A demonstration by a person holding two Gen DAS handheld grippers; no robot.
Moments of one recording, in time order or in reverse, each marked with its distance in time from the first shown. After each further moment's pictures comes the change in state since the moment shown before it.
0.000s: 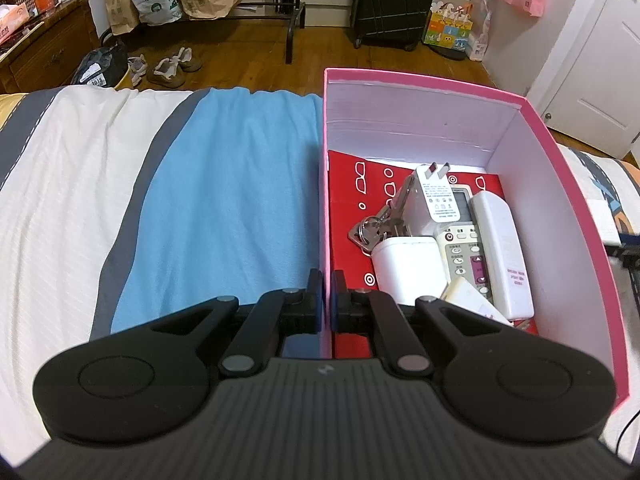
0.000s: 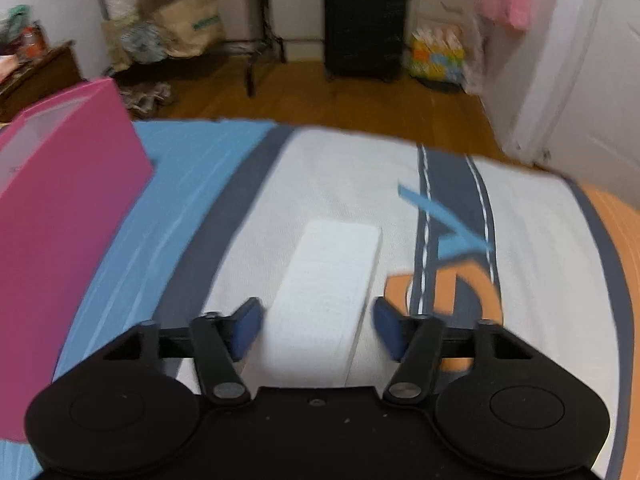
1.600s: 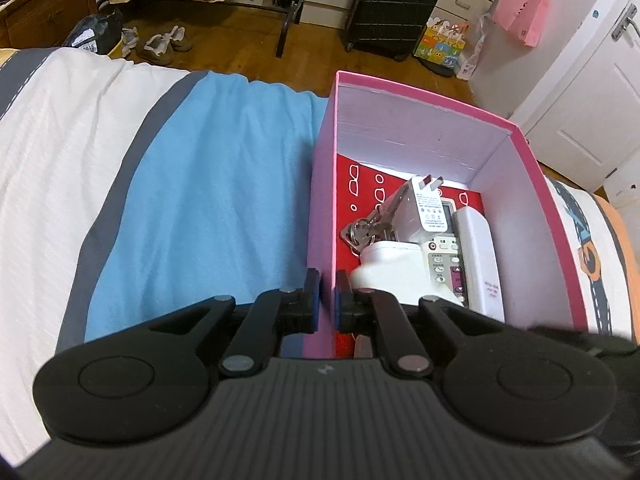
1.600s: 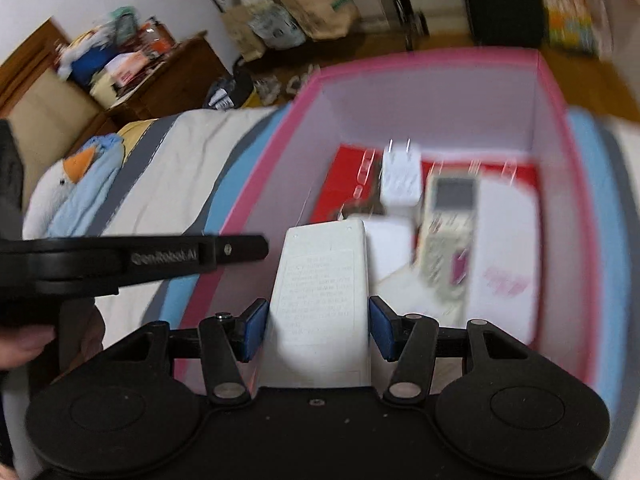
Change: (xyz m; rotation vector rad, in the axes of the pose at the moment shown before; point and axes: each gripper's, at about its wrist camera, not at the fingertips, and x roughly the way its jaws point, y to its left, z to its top) left arm 0.001 0.028 -0.002 -0.112 0.002 -0.121; right arm -0.031 0.262 0.005 0.070 0.071 0.449
